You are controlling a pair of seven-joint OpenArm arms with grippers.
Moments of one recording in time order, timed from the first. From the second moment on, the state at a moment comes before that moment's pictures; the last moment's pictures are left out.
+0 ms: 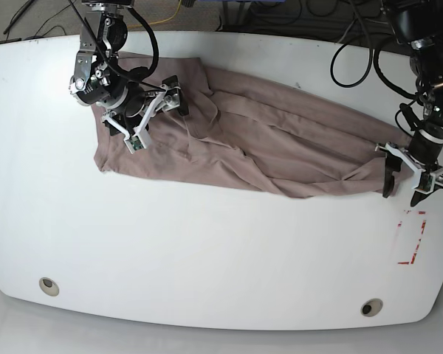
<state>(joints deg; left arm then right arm) 4.1 -20.6 -25.4 88.9 -2.4 -36.8 11.9 -13.0 4.9 11.6 104.7 24.3 31.5 -65.3</state>
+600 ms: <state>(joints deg) 2.6 -21.6 -27.8 74.8 -2.4 -37.2 11.9 -13.0 4.8 11.6 104.7 24.3 31.6 -65.3</state>
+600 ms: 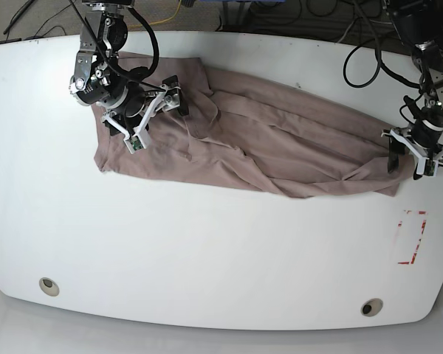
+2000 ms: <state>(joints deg) -7.9 -21.7 -30.2 56.7 -2.6 -36.8 11.6 -13.0 4.9 11.5 104.7 24.3 31.6 -65.3</state>
